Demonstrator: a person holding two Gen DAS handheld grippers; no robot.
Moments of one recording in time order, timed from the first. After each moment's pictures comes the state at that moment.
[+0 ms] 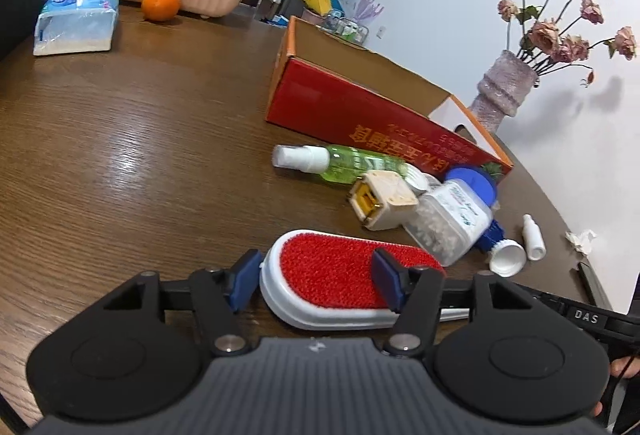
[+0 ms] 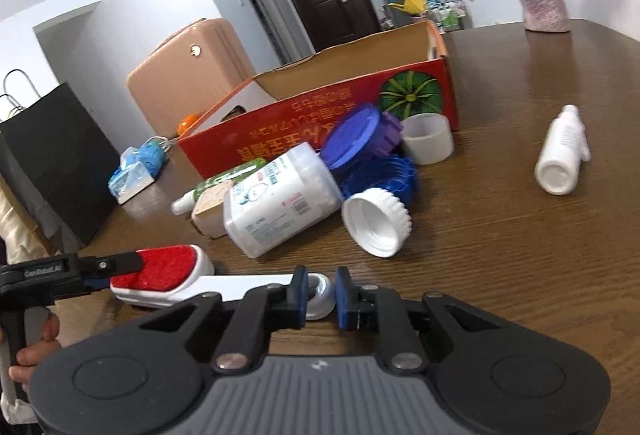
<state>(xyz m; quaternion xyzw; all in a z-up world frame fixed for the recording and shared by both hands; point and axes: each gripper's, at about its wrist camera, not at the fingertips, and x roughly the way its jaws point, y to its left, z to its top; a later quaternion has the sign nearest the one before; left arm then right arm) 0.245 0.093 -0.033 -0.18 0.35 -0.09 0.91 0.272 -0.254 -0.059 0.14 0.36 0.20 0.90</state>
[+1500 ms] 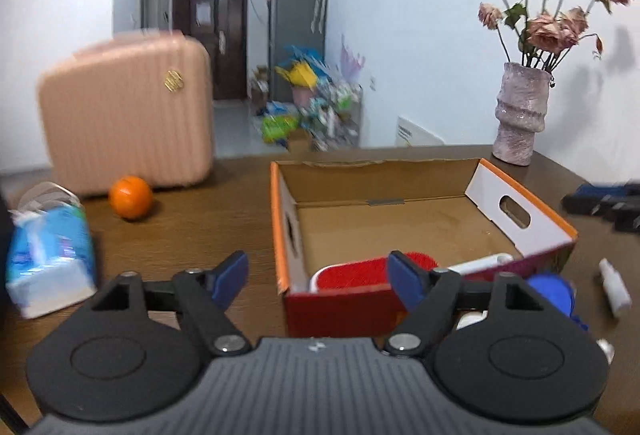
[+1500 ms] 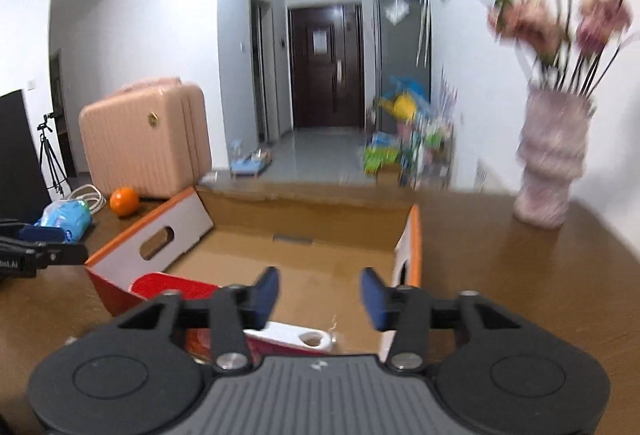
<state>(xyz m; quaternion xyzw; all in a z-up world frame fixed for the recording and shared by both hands) 0.352 0.067 0.038 0.02 0.24 -0.05 0.97 0.395 -0.241 0.026 -0.02 0.22 0.15 0.96</state>
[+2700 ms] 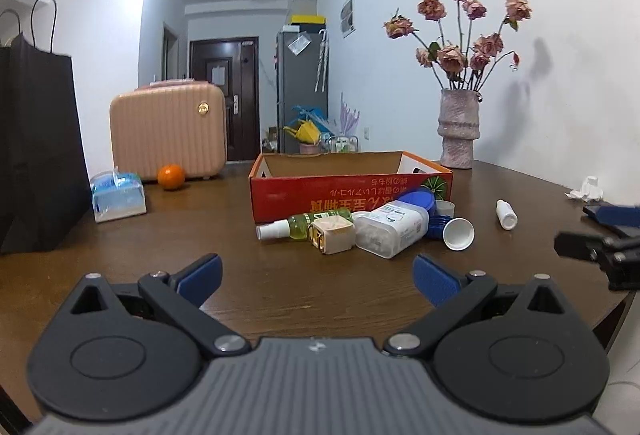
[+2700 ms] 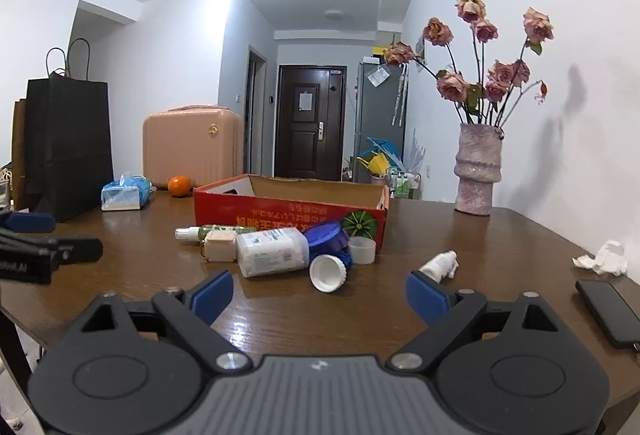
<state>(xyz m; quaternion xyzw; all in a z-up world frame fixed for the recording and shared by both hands) 0.084 0.007 -0.010 0.01 0.15 -0.04 0.99 0.091 -0.252 -0.024 -0.03 0.13 0.11 0.99</state>
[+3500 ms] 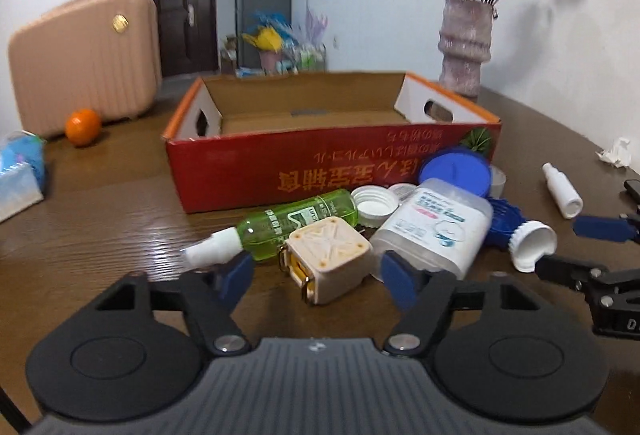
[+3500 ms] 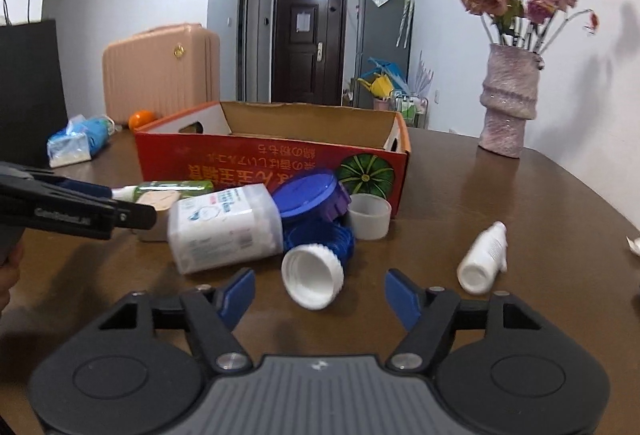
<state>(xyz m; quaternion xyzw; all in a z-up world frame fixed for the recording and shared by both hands) 0.303 -0.001 -0.034 0.02 0.31 -0.11 0.95 0.257 -0.226 -0.046 -0.05 0.26 0.11 0.96</state>
